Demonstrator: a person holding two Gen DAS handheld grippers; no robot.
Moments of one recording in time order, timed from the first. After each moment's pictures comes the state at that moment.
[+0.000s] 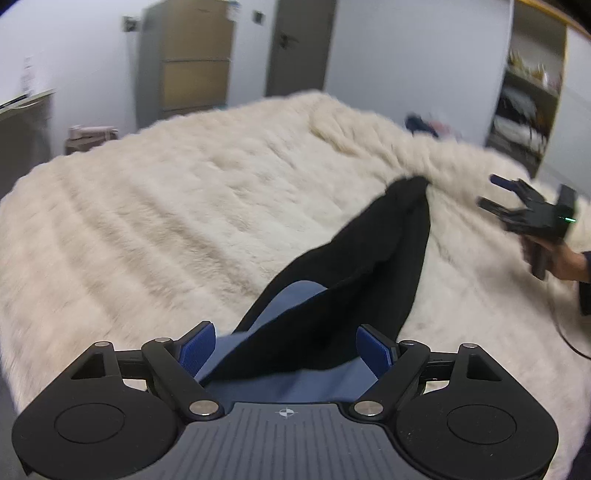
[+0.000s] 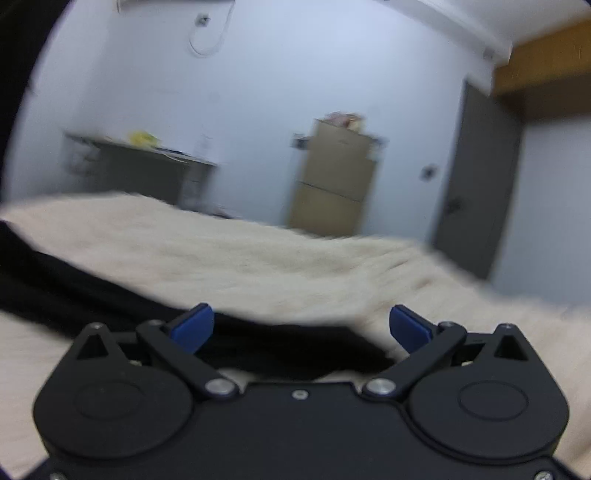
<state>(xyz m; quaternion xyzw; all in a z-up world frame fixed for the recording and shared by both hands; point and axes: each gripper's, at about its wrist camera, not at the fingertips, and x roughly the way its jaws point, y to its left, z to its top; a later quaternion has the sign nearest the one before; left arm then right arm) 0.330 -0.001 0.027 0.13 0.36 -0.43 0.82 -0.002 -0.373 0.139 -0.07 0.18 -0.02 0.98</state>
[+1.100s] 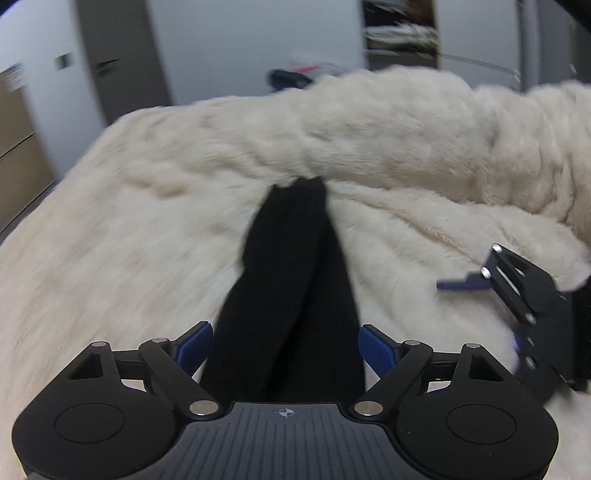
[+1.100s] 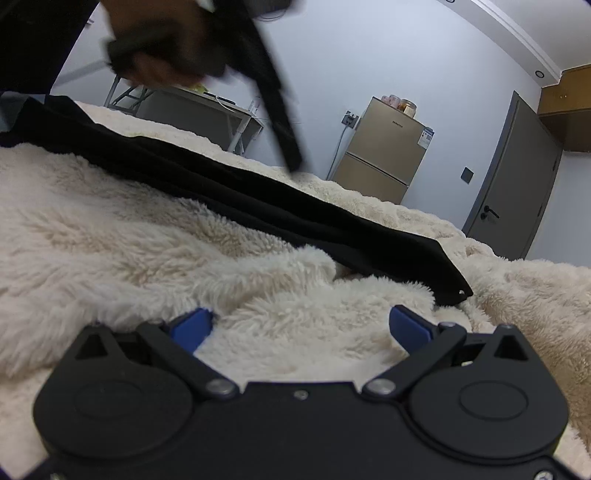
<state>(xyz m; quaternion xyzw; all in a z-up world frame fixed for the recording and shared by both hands) 0.336 -0.377 -0.015 0.30 0.22 -0.58 0.73 0.017 -0.335 0.053 -0.21 0.17 -0.06 0.96</state>
